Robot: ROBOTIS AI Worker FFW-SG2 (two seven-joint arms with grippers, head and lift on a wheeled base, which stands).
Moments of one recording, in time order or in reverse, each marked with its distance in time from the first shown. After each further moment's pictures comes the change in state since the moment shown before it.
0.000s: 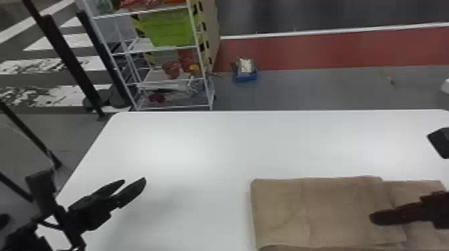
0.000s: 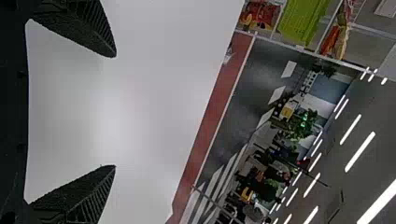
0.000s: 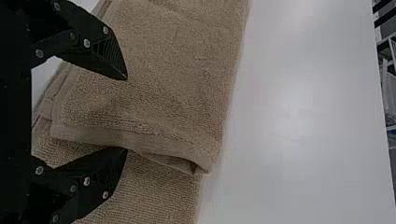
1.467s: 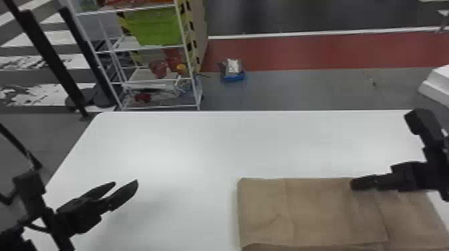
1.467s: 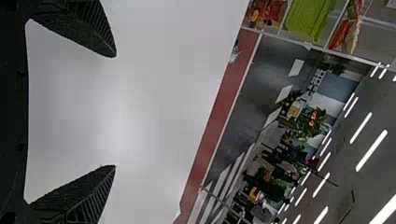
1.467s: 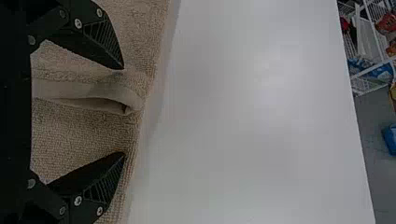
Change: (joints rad) left arm 0.014 0.000 -0.049 -0.019 -0.009 0.012 0.033; right arm -0.204 0.144 -0.066 0.291 0.079 0.000 -0.122
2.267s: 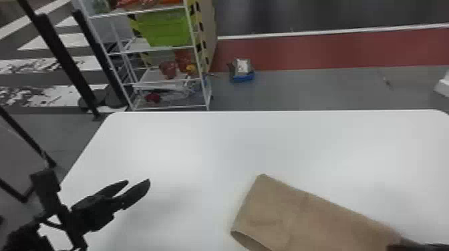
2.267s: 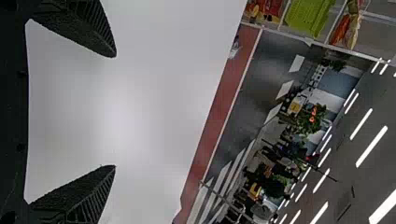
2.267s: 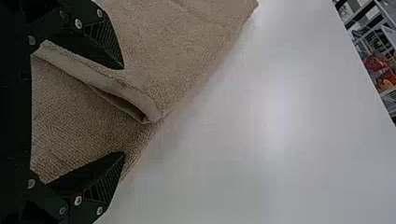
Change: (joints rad) left arm 0.006 0.000 -0.003 -0.014 0.002 0.007 -0.012; right arm 0.491 -0.061 -0.244 -0.468 -0.223 0.000 0.067
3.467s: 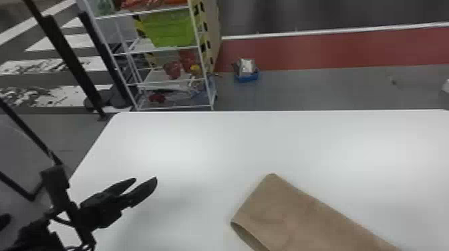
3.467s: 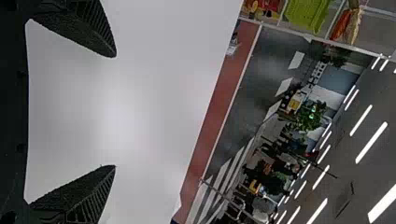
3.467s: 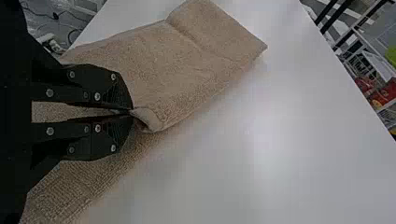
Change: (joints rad) left arm -0.002 0.000 -0.011 -0.008 0.001 0.007 0.000; right arm 0.177 0.030 -0.126 -0.142 -0.194 0.000 -0.019
